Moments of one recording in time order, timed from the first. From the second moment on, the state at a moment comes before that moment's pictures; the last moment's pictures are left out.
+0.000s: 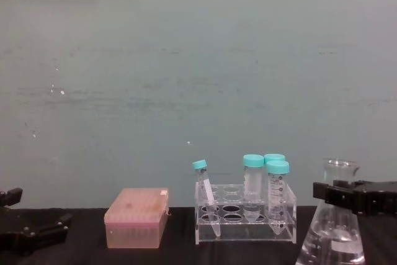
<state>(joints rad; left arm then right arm) -0.20 0.60 0.45 -1.41 -0.25 -0.12 0.03 0.32 0.43 -0.32 -1.33 0.51 0.09 0.44</state>
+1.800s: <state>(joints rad) -0.20 0.60 0.45 -1.41 -0.25 -0.12 0.03 0.33 0.42 -0.33 -1.33 0.49 0.09 0.42</state>
